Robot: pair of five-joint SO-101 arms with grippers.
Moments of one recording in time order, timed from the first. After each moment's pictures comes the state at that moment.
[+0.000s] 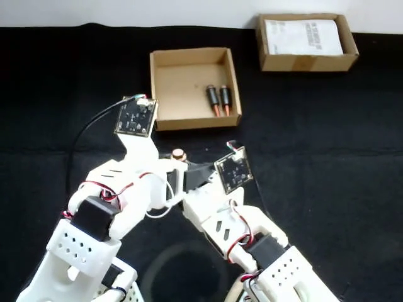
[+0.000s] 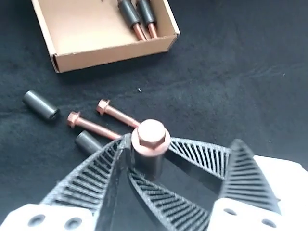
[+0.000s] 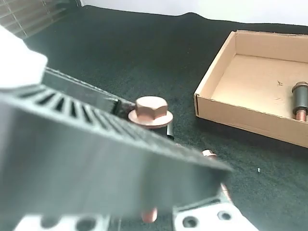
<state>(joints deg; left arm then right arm) 22.9 -58.8 45.6 63.3 21.9 -46.2 -73.2 80.3 17.9 -12.4</state>
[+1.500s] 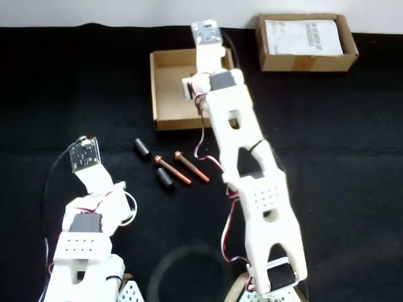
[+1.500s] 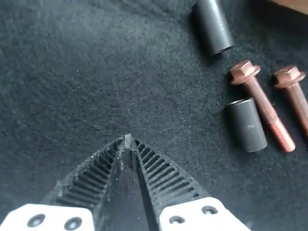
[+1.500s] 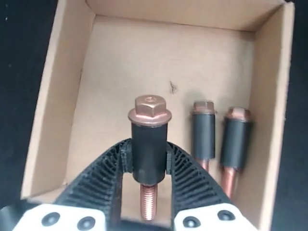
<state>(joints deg) -6.5 -62.5 85.9 41.4 21.8 -25.9 56.2 -63.4 66.7 -6.5</state>
